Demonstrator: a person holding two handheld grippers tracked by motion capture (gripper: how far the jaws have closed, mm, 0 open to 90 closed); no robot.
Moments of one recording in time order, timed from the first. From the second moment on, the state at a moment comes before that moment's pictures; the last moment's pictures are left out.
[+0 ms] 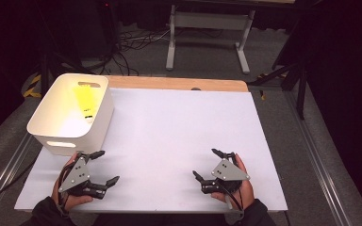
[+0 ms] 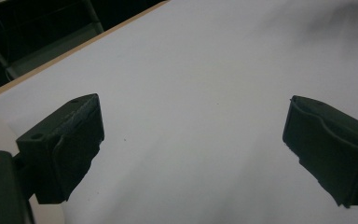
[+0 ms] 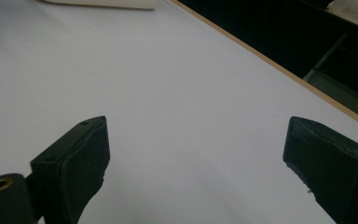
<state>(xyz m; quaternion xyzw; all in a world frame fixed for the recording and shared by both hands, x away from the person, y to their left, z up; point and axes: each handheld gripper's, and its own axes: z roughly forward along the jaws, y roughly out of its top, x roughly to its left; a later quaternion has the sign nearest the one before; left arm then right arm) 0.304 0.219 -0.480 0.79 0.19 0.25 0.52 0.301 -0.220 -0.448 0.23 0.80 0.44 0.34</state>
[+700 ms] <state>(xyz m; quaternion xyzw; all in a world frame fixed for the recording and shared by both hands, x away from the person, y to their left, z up) 0.308 0.219 -0.483 0.79 0.20 0.24 0.52 0.304 -0.217 -0.450 0.23 0.80 0.44 0.33</state>
